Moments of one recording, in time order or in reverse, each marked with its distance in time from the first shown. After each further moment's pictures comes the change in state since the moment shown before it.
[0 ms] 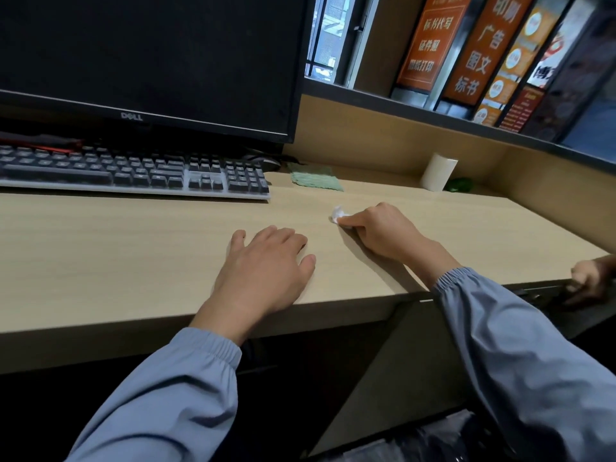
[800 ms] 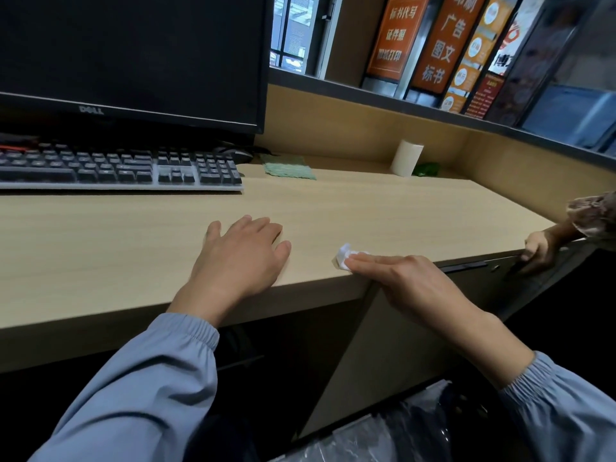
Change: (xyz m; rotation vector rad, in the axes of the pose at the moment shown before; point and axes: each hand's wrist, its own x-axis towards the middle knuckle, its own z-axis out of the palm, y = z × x) left_hand 0.003 -0.002 0.004 0.028 -0.032 0.011; right_hand -0.156 -0.013 -0.003 0.126 0.207 -0.161
